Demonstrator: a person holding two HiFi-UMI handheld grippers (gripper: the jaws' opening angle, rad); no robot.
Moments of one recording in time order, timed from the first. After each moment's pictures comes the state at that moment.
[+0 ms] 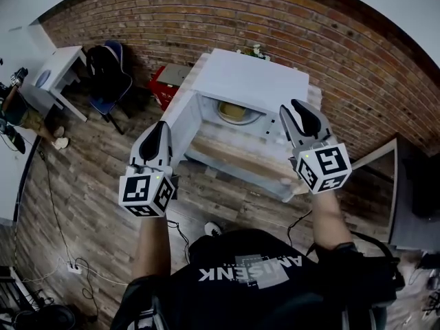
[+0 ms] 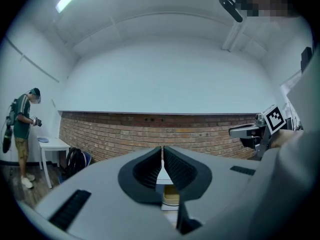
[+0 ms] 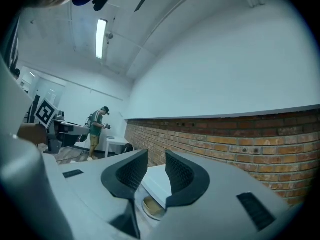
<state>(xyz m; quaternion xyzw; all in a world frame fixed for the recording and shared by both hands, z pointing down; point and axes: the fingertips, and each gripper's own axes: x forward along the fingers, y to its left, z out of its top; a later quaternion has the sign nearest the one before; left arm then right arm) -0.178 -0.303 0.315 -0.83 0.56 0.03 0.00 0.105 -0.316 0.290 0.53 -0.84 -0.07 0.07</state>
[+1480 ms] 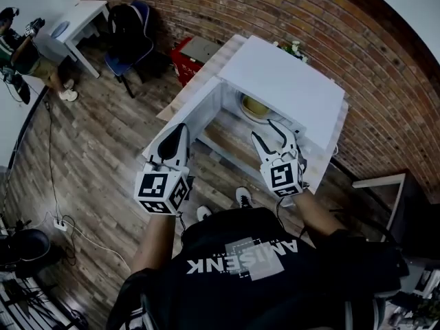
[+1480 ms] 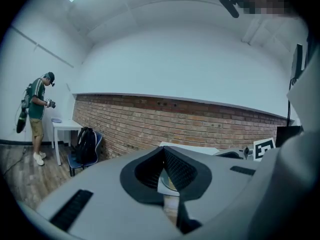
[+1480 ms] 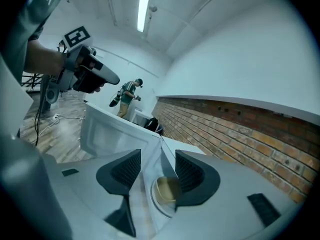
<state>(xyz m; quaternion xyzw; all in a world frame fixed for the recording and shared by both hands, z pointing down) -0.197 -0.333 0.401 -0.79 0.60 0.01 -0.09 -0.007 -0.383 0.471 0.38 -0.87 -0.16 0.26</state>
